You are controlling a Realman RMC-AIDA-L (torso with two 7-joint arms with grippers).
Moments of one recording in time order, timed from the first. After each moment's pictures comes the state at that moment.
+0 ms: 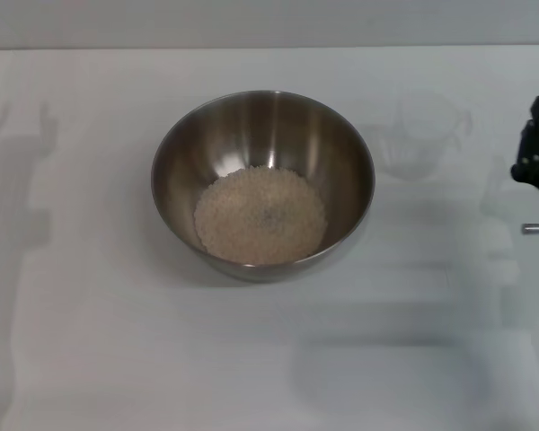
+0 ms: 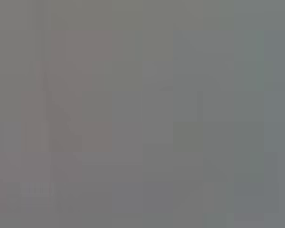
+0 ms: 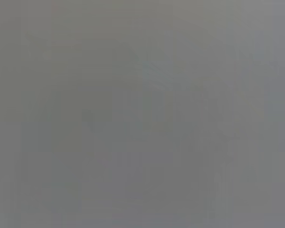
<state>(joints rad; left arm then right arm) -0.29 -2.07 -1.42 -0.56 2.67 0.90 0.15 0.23 2.08 0.46 0.57 -1.77 -1.36 -0.39</state>
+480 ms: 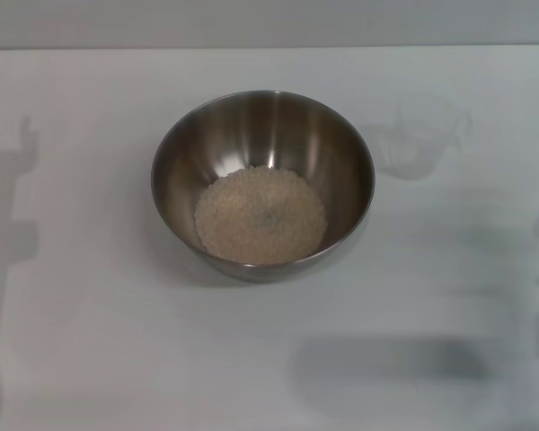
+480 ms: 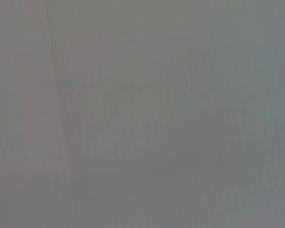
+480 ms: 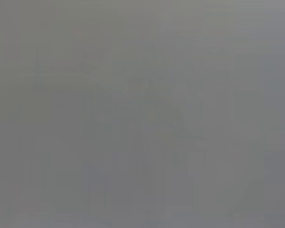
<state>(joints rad) -0.27 -2.07 -1.42 -0.51 2.68 0.91 0.15 0.14 2.08 0.47 0.52 -1.77 -1.47 -0.38</state>
